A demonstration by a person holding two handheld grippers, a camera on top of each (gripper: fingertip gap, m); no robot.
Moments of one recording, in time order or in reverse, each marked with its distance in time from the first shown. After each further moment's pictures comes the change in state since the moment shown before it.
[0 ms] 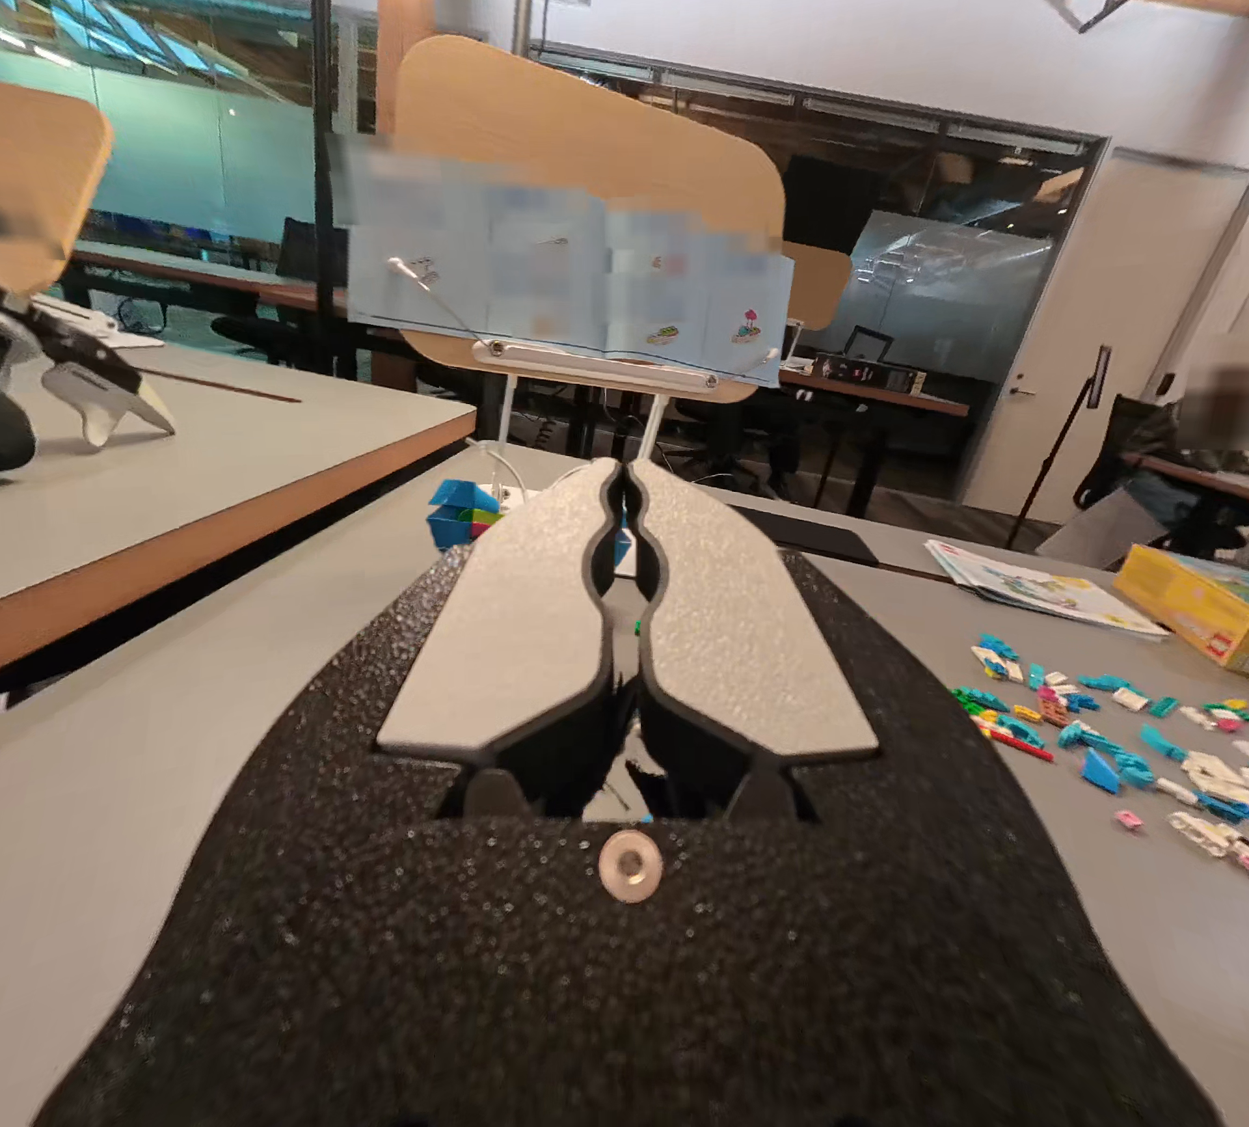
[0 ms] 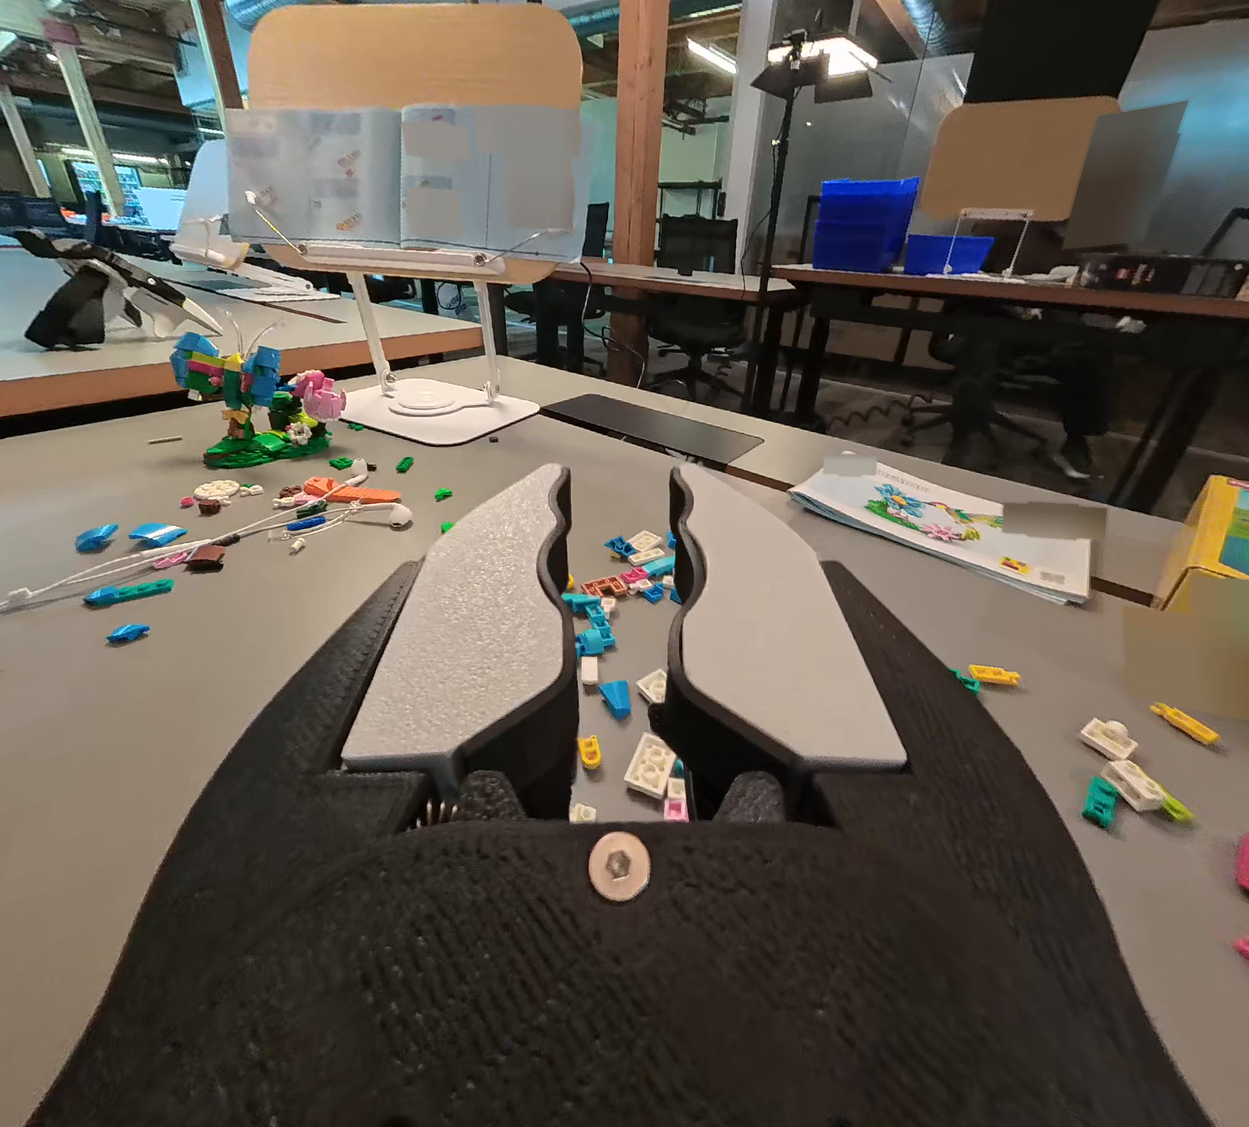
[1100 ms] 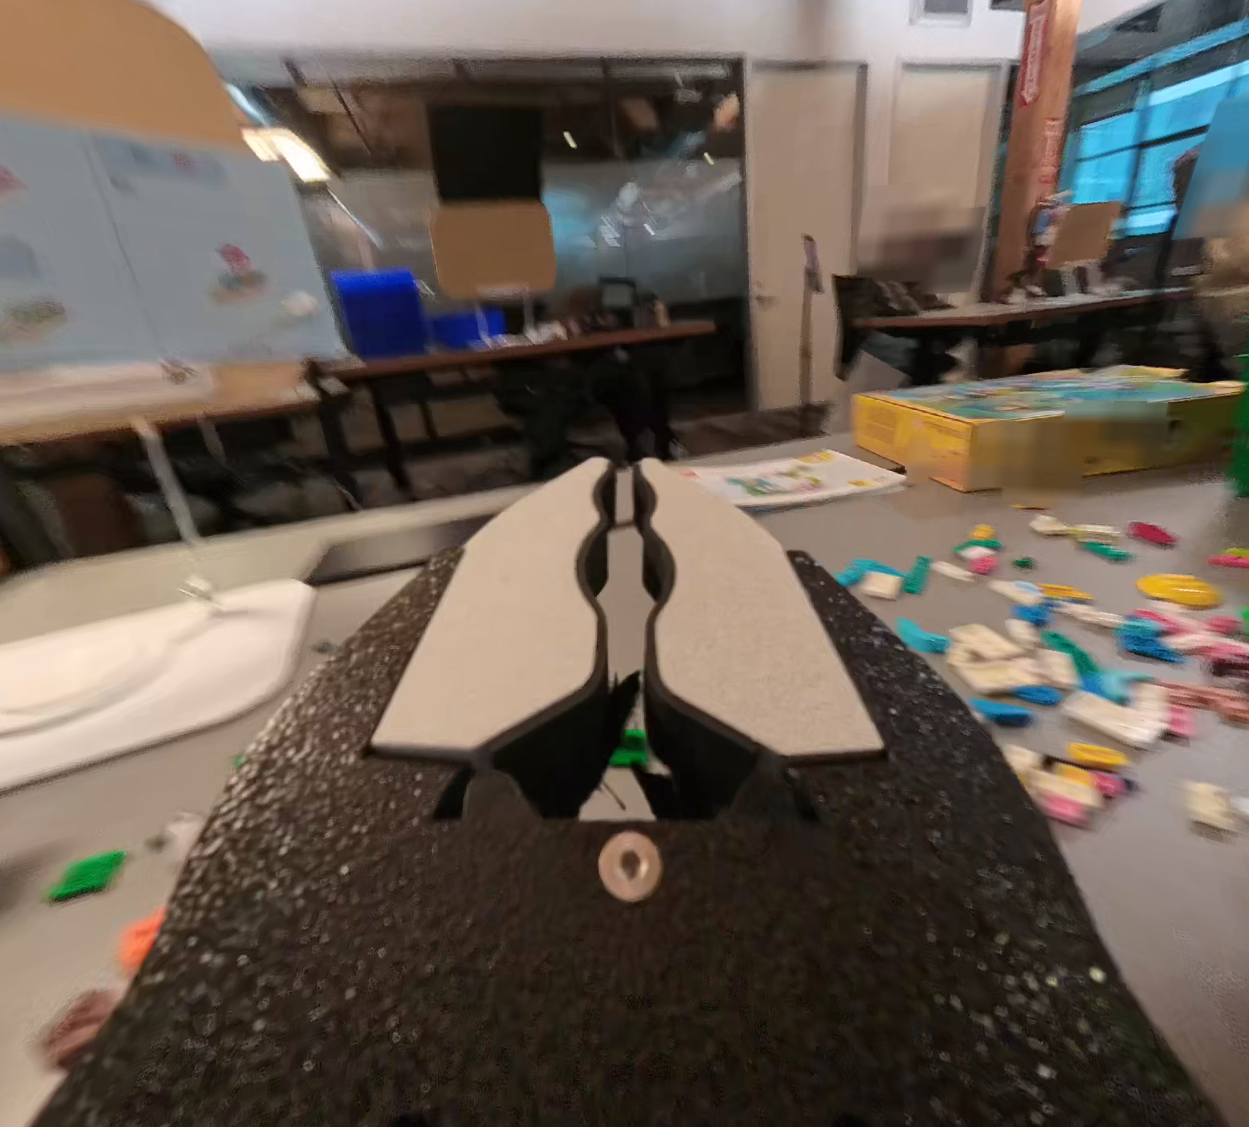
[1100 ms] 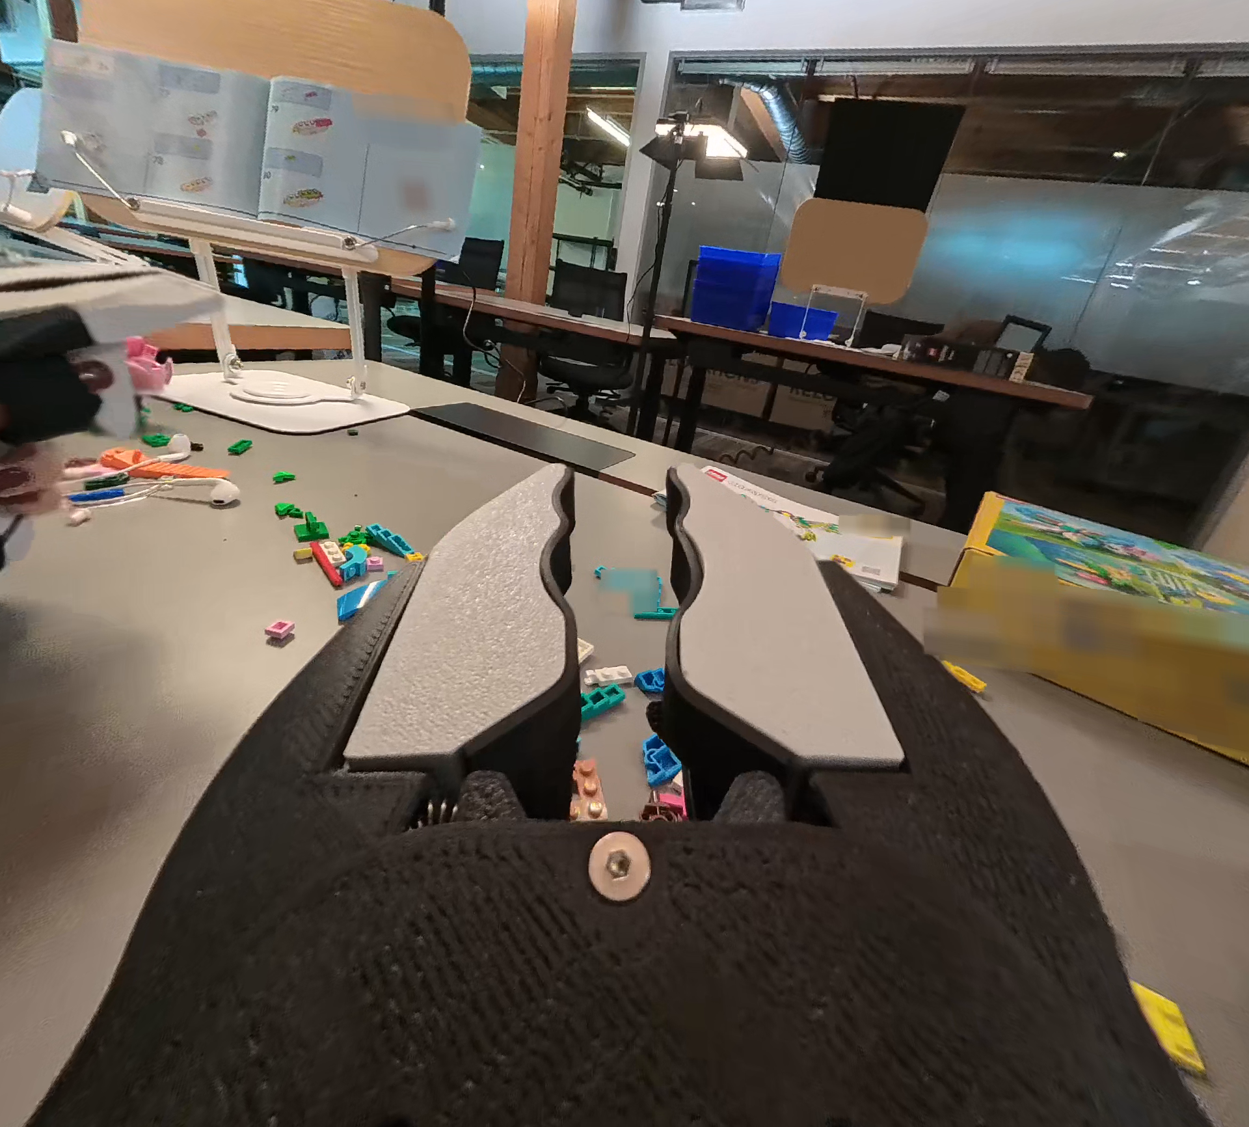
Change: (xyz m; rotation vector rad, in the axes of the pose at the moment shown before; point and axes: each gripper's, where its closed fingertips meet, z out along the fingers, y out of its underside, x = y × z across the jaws) left arm 0.235 0.106 0.087 -0.003 0.435 0.186; right arm 0.046 0.017 -0.019 0.082 0.160 -0.148
